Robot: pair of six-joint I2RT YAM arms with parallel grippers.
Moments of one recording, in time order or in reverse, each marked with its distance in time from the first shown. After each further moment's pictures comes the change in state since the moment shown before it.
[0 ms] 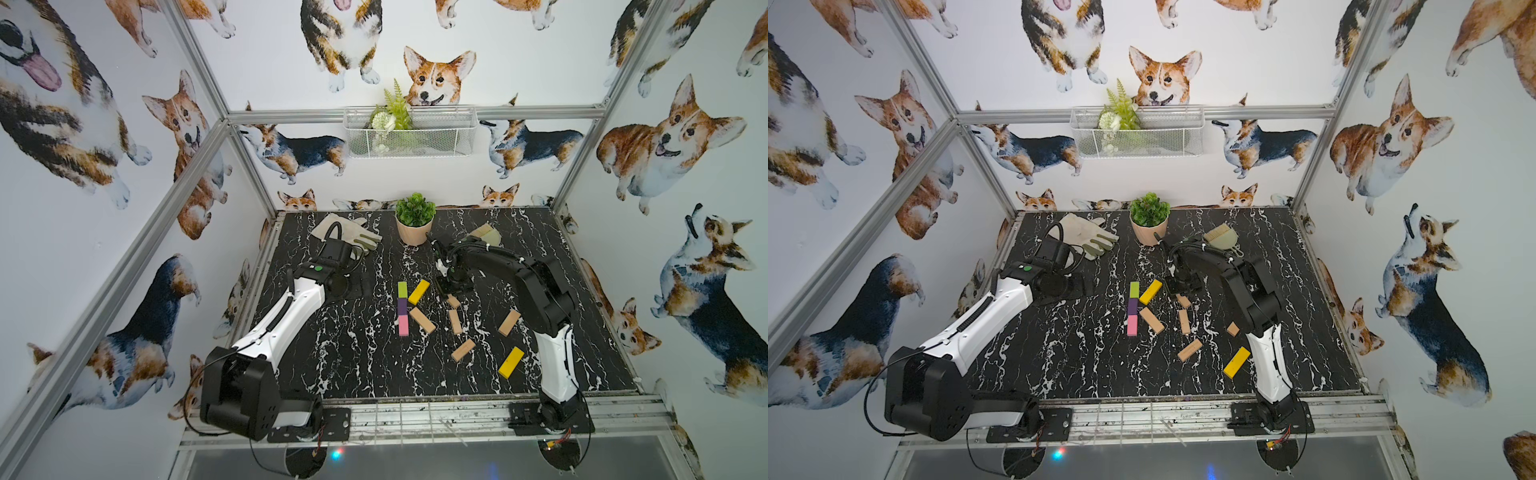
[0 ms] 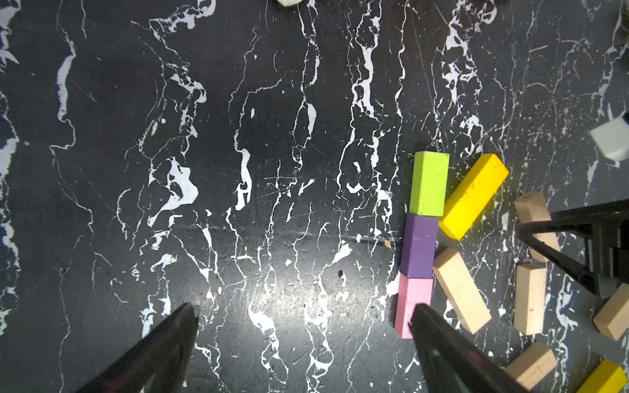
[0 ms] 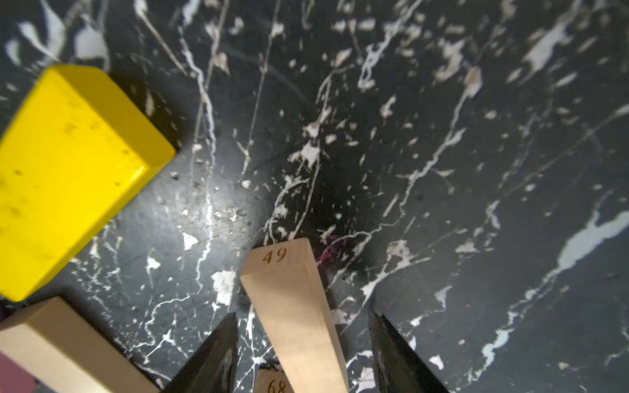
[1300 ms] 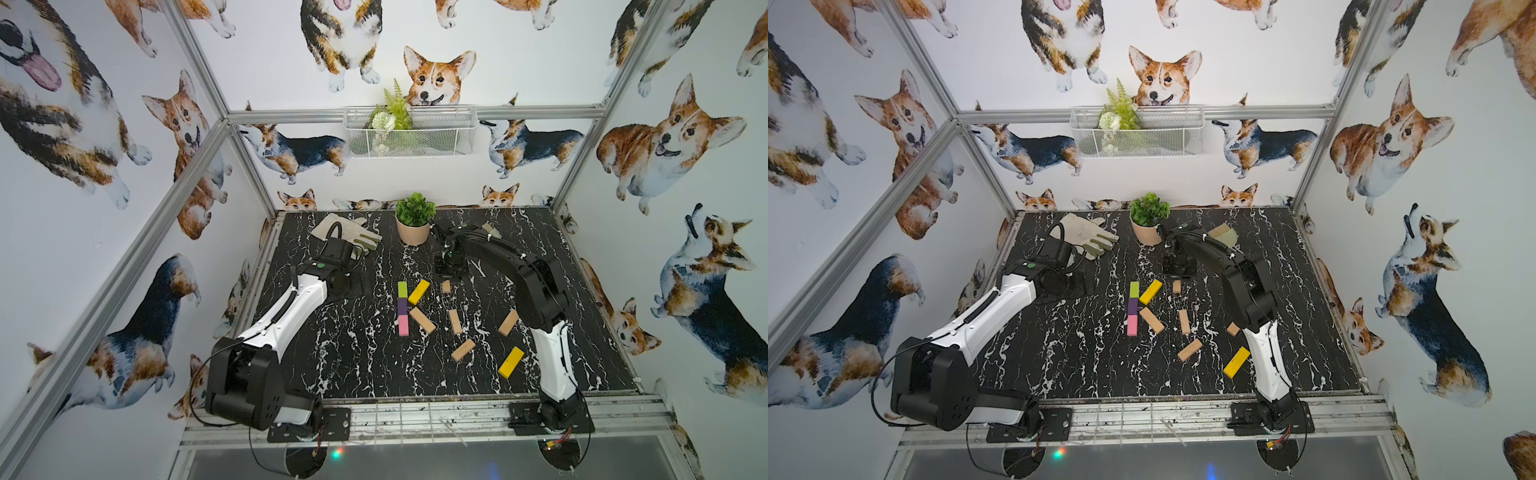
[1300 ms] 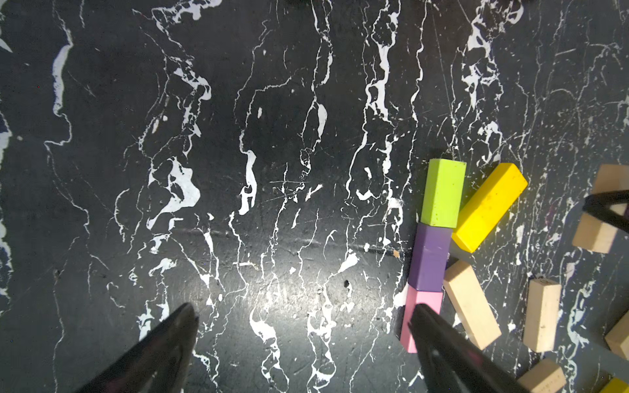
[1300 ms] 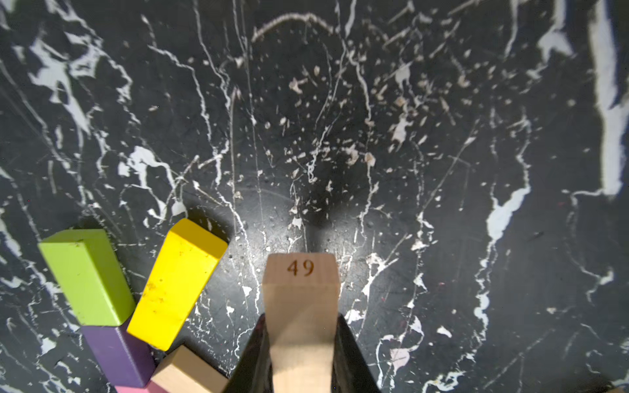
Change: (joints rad) left arm 0.006 0.041 0.006 0.010 -0.006 -0.019; right arm -0.019 0.058 0.222 -0.089 0.000 0.343
